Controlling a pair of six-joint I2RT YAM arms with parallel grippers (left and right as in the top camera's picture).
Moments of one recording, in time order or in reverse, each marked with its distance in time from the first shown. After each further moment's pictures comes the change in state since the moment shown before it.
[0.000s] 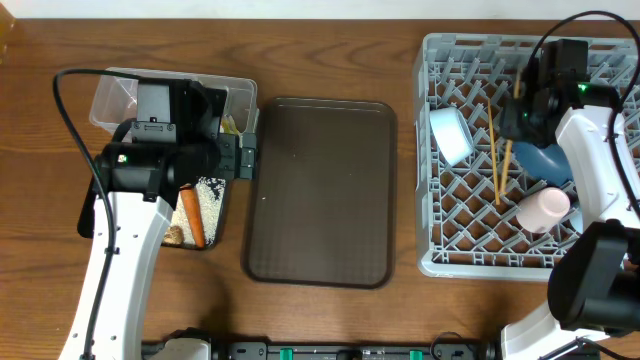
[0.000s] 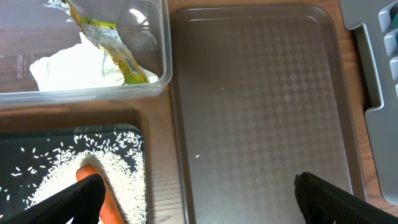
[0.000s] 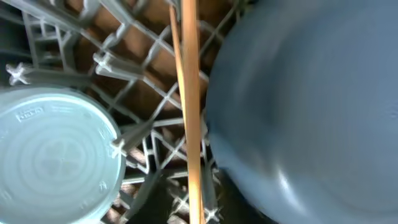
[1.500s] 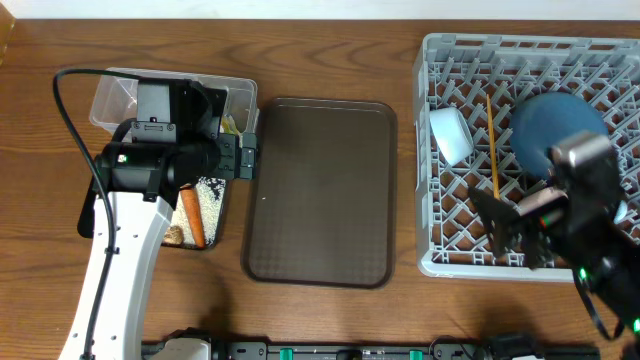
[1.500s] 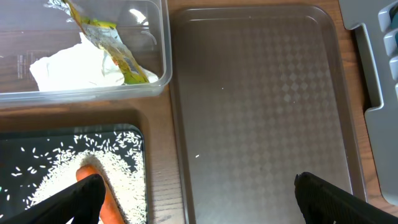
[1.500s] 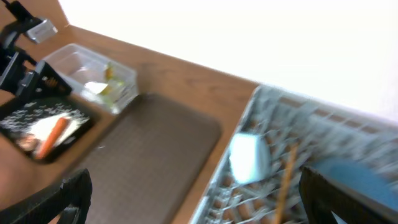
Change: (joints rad) left arm 0.000 0.000 0.000 0.000 0.000 0.000; right arm 0.267 -0.986 -0.018 -0.198 -0.285 -0.196
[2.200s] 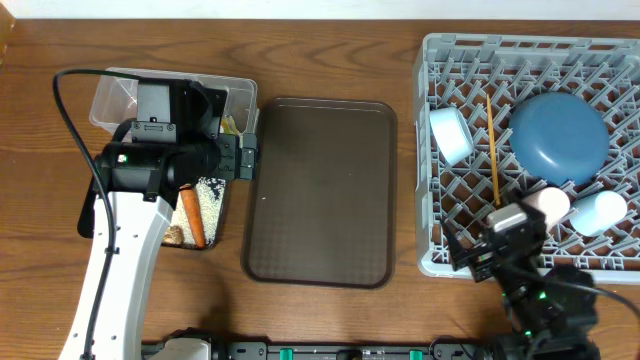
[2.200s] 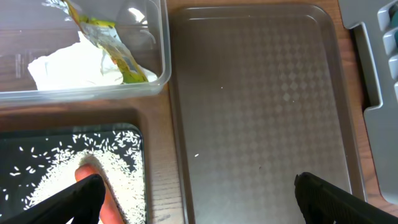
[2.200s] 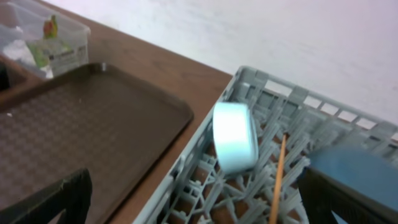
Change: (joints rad) left arm 0.000 0.000 0.000 -0.003 0.003 0.000; right arm -0.006 -0.583 -1.099 0.687 0.047 -0.101
